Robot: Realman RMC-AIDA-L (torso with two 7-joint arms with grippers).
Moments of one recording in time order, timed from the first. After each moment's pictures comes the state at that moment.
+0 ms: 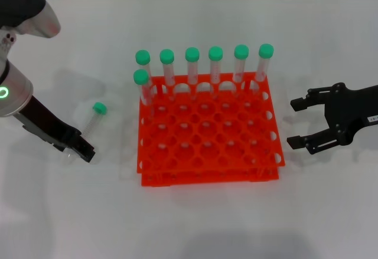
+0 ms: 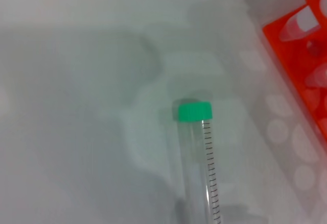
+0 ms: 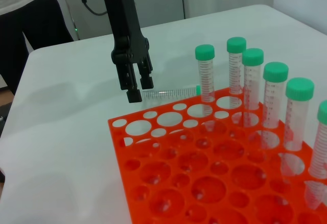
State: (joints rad) left arm -0.75 -2.06 1.02 0.96 2.82 1.65 -2.56; right arm 0.60 1.93 -1.08 -0.75 -1.97 -1.53 1.45
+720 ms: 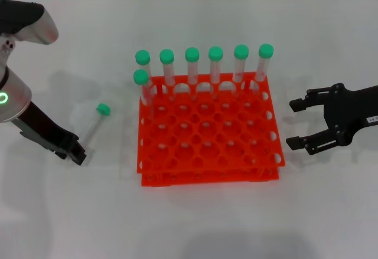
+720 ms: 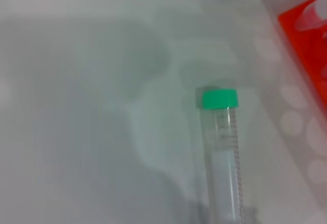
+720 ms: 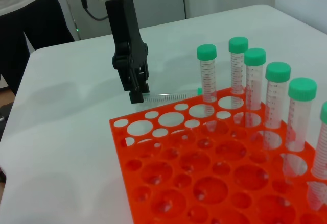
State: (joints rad) left arm -0.75 -2.05 1.02 0.92 2.83 1.62 -2.57; right arm 0.60 1.93 -1.08 -0.75 -1.97 -1.53 1.44
